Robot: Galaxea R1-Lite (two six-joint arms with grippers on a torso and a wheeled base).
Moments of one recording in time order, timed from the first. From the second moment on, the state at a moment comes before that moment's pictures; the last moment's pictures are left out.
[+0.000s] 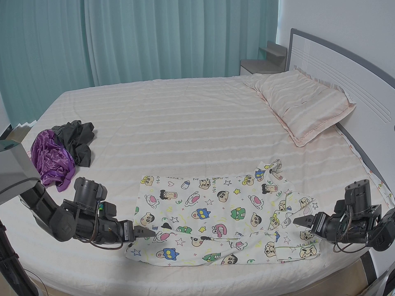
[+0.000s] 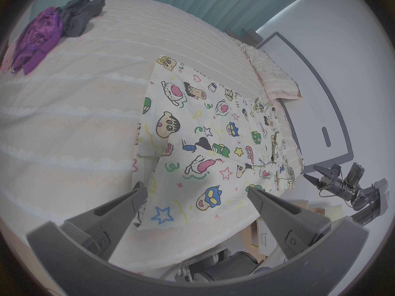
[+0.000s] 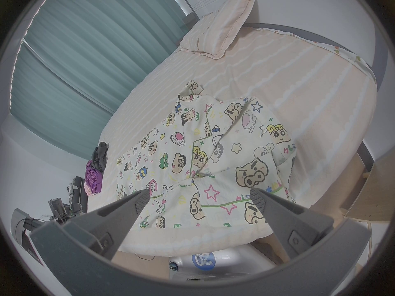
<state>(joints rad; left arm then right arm) -0.25 1.95 -0.52 -0.48 -0.39 -0.41 0.30 1.68 -0.24 -0.67 0.03 0.74</state>
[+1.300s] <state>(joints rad) -0.27 2.08 -0.53 -0.39 -0.27 -0.32 0.30 1.69 -0.24 -0.67 0.03 0.74</state>
